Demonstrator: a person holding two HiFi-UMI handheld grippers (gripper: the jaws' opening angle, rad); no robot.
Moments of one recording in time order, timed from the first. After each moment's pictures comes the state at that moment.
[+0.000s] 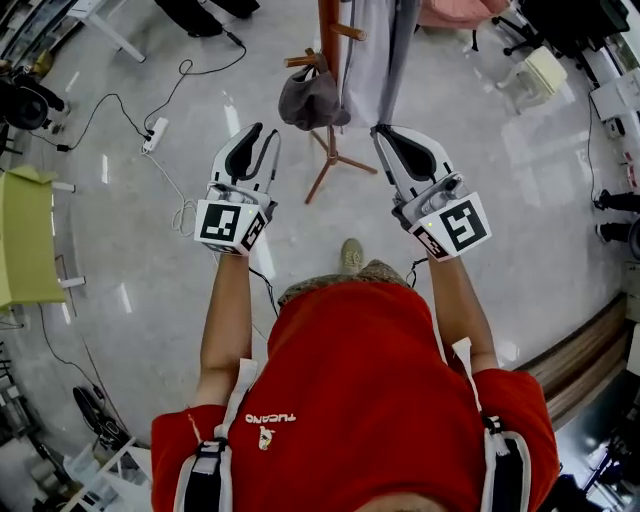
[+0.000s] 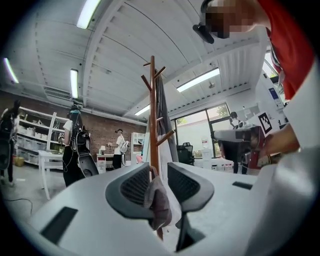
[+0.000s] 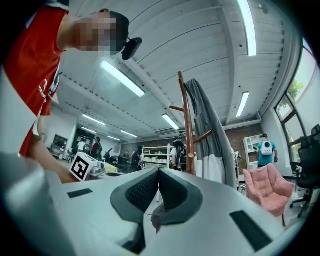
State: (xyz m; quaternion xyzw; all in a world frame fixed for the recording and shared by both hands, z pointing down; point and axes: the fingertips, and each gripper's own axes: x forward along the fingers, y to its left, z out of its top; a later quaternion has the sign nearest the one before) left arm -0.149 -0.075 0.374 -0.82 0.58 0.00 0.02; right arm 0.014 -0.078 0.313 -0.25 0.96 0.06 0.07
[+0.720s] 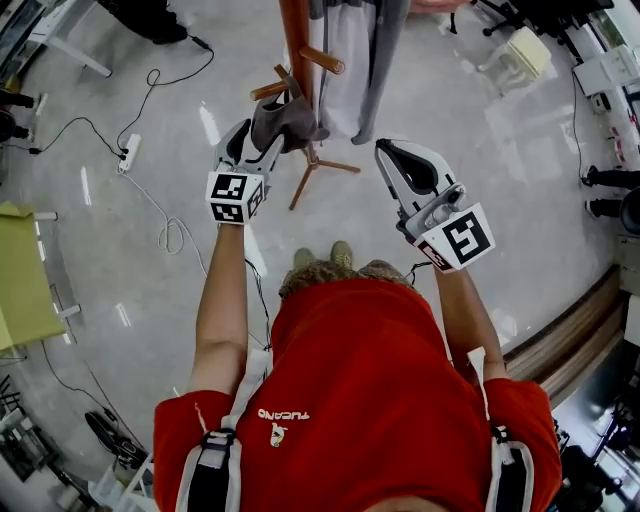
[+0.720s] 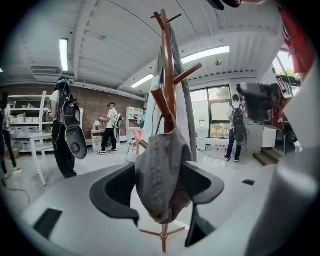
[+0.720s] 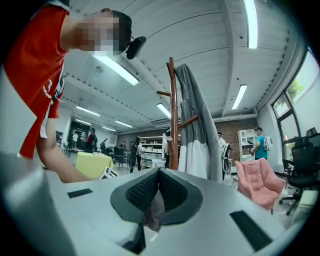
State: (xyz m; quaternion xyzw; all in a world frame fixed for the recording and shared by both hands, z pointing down) left arm -0.163 -0.210 0.512 -0.83 0.54 -0.12 -0.07; right arm 0.026 -0.142 0.344 -0.27 0.96 0.04 0.01
